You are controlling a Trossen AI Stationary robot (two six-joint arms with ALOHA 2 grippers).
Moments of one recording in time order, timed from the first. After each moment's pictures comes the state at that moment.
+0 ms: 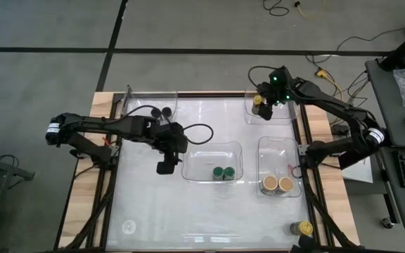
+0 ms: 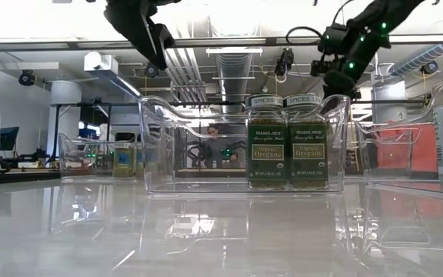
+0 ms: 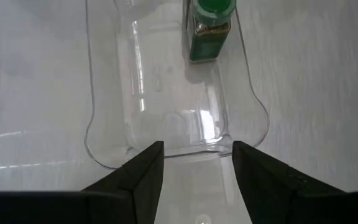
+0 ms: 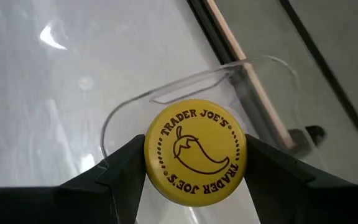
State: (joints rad) left arm -0.02 1.43 1.28 -0.87 0.07 0.10; right arm -0.88 1.29 0.99 -0.63 -0.19 -0.44
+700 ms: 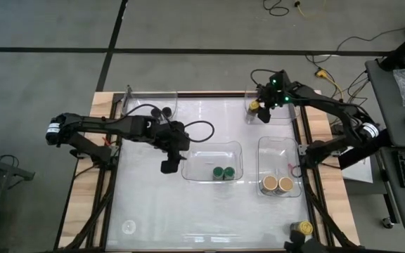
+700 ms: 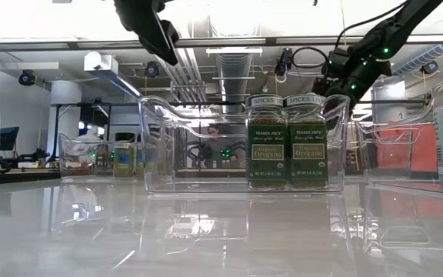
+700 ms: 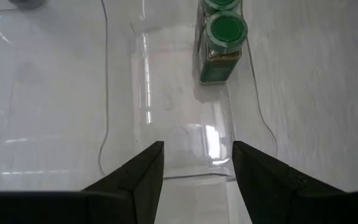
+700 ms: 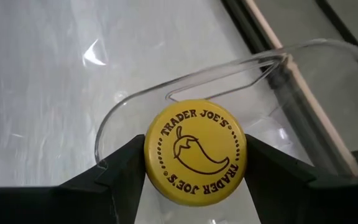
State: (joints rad) left arm -0.02 1.44 1.28 -0.81 0.04 0.06; right arm -0.97 1.37 0.84 -0.41 -0.43 -0.50
